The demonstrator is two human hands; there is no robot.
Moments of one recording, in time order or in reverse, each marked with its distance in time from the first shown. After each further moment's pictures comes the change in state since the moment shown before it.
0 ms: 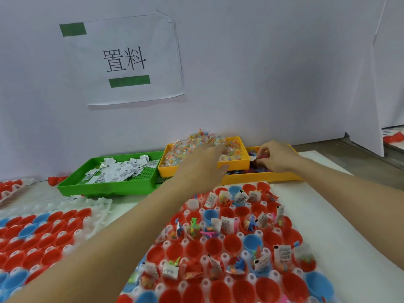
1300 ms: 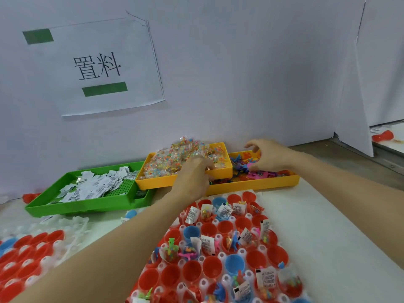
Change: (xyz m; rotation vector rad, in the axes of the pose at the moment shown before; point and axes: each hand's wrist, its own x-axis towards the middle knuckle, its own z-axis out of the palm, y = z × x) left_hand 0.045 -0.020 0.065 -0.066 0.122 -0.094; right_hand 0.005 0.011 -0.027 0.015 -0.139 -0.056
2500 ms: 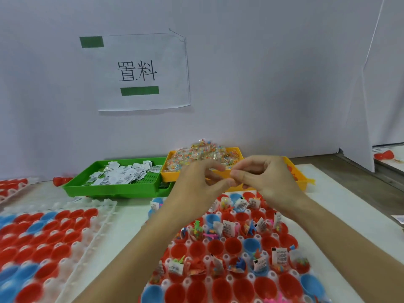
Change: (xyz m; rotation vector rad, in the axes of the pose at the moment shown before) left_hand -0.100 0.039 -0.100 -0.513 -0.013 -0.099; right_hand -0.129 -0.125 0.021 0.878 0.254 -0.248
